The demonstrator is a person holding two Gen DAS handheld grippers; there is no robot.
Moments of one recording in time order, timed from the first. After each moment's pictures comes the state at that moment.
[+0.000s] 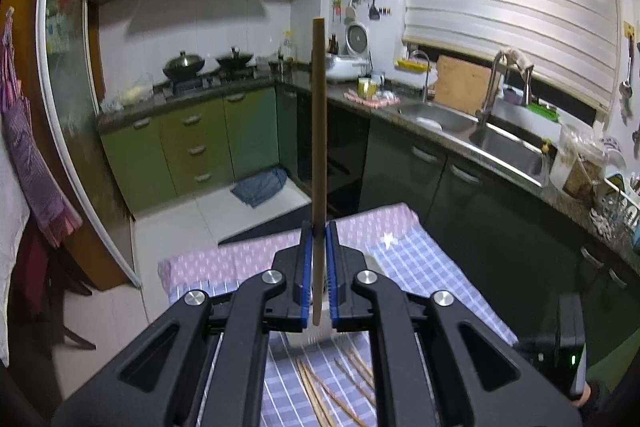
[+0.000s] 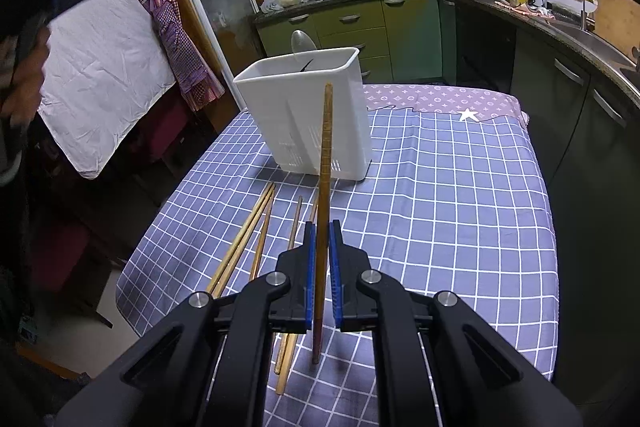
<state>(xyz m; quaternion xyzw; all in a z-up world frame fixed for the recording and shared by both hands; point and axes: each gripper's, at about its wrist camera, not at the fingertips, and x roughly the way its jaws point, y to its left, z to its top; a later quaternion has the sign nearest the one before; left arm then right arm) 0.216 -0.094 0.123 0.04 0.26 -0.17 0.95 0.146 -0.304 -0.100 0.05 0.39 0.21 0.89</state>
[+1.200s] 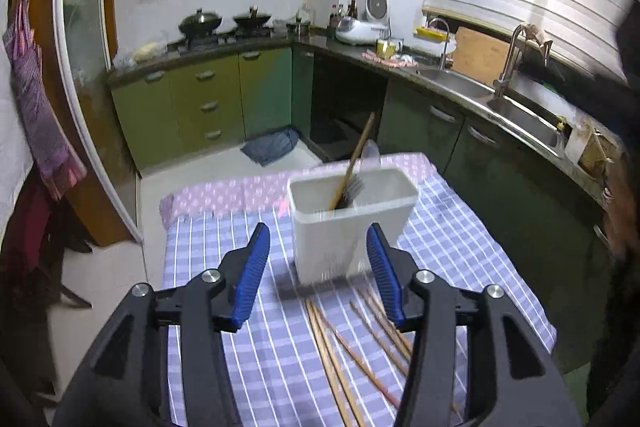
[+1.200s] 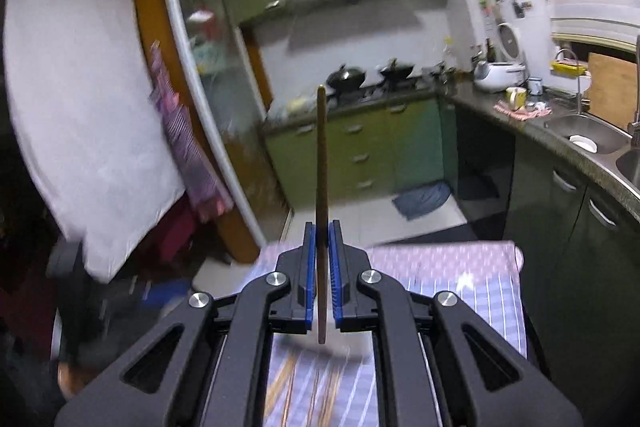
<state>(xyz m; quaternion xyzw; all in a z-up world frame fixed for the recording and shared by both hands) 0.185 -0.061 0.029 0.02 0.33 -0.15 0.93 0.222 -0.305 0.067 0.10 0.21 0.20 0.95</state>
